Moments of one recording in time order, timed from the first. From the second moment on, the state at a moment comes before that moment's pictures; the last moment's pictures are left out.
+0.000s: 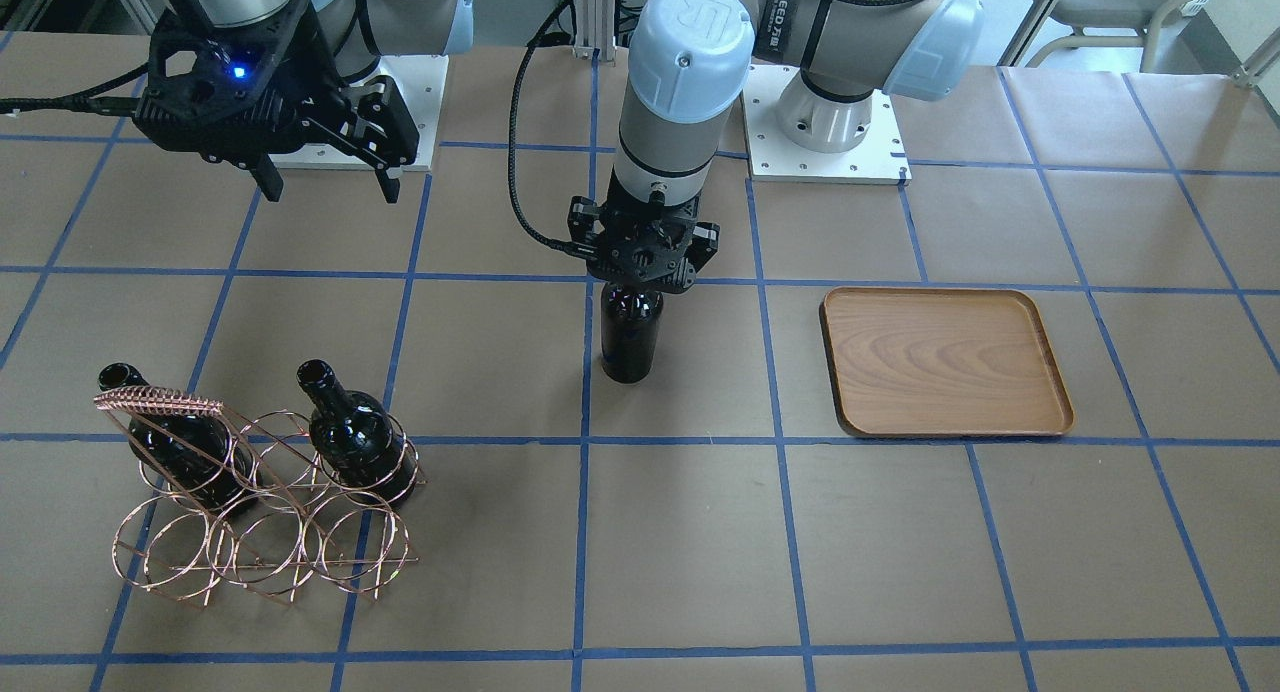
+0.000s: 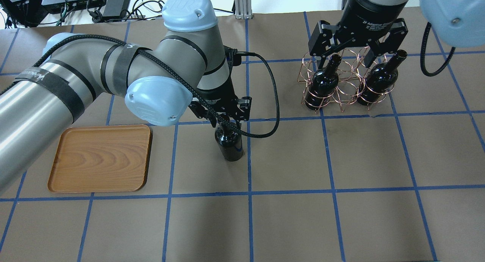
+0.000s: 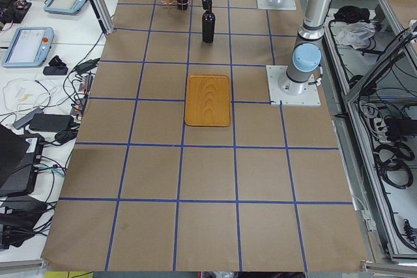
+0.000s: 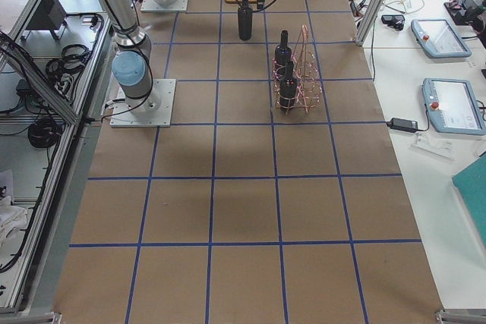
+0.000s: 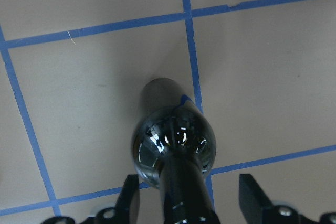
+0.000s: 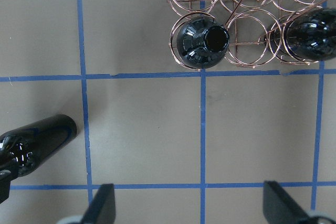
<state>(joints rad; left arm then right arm) -1.91 -1.75 -1.67 -1.38 1.46 -0.18 1.65 -1.57 1.47 -1.51 -1.55 0.09</state>
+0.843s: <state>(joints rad) -1.91 -1.75 -1.67 -1.41 1.46 -0.18 1.65 -1.57 1.47 -1.51 -1.55 0.09</state>
